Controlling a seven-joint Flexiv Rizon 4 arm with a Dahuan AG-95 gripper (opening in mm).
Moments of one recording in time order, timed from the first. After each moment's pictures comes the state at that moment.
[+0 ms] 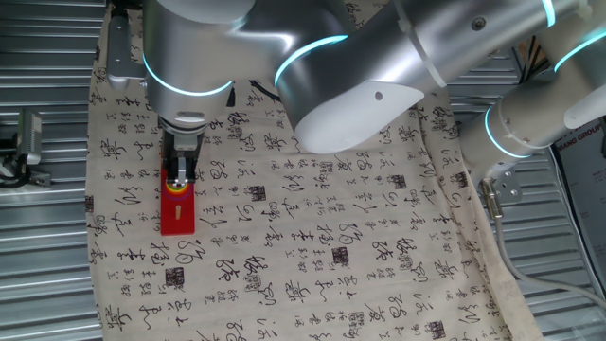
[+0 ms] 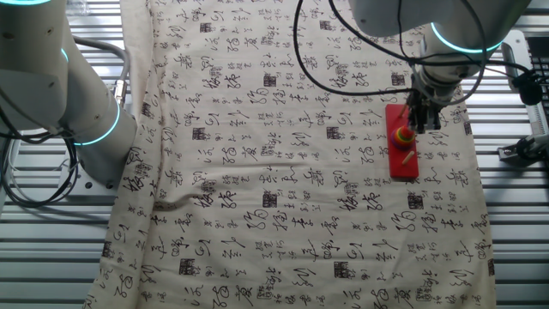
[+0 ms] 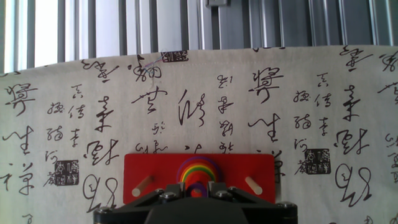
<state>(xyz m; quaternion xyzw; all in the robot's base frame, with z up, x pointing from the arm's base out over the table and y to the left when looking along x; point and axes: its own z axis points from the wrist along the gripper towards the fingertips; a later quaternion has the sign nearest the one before) 0.642 0.024 0.092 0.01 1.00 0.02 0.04</state>
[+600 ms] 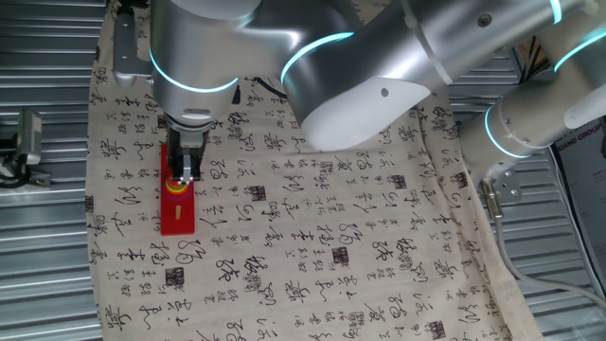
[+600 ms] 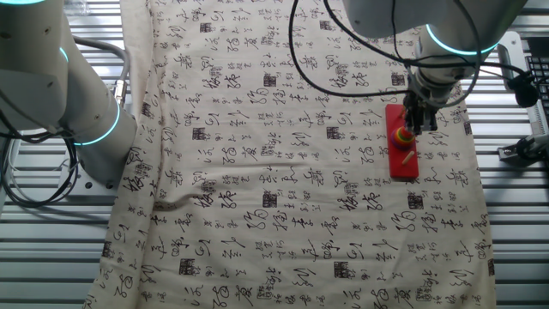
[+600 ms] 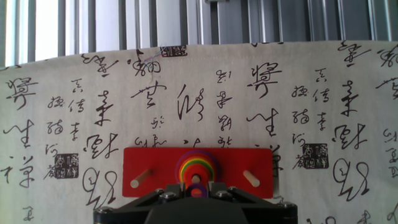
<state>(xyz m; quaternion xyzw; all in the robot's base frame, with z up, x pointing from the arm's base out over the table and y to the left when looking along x) 0.634 0.023 0.093 0.01 1.00 0.02 0.04</state>
